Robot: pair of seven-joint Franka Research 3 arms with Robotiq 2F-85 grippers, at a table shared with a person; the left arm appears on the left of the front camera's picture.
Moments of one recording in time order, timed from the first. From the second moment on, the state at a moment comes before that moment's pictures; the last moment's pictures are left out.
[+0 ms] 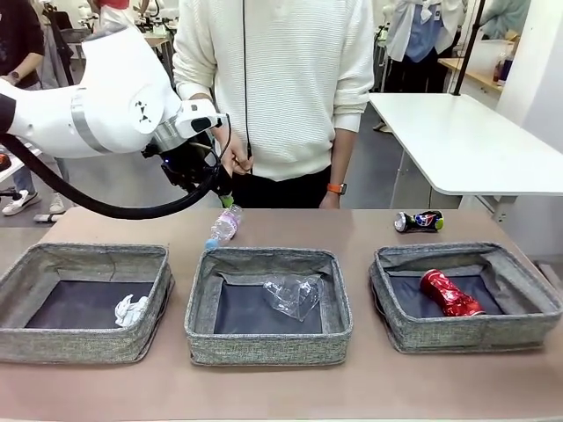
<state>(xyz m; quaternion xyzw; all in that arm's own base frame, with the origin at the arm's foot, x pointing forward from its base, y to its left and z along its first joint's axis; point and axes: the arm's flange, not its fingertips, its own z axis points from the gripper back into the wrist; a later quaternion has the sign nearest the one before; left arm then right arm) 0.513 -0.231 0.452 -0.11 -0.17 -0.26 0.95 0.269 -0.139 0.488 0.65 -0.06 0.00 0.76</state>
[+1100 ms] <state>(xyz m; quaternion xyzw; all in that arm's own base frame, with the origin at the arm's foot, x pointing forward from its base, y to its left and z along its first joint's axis) 0.610 -0.243 0.339 -0.11 -0.11 -0.18 0.97 0.269 -0.139 0.488 0.65 -0.06 0.00 0.76</state>
